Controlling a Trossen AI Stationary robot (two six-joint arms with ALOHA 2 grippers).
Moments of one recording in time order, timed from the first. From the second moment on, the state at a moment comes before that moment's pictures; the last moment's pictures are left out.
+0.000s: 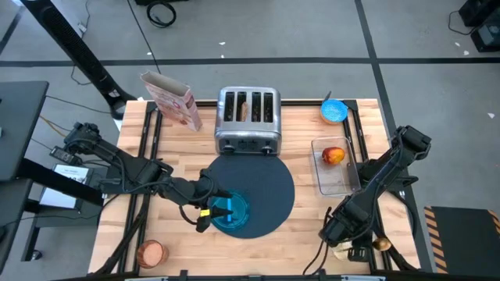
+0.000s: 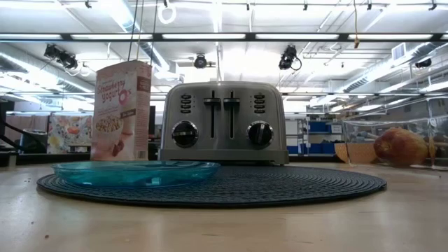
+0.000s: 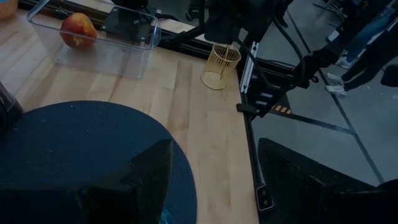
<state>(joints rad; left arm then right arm) -0.49 1.31 1.18 -0.33 -0.31 -0.53 0.80 1.55 1.11 -1.13 -0.88 1.11</state>
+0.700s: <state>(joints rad) -0.53 1.31 1.18 -0.34 -0.31 -0.40 0.69 1.55 1.43 -1.45 -1.13 1.17</state>
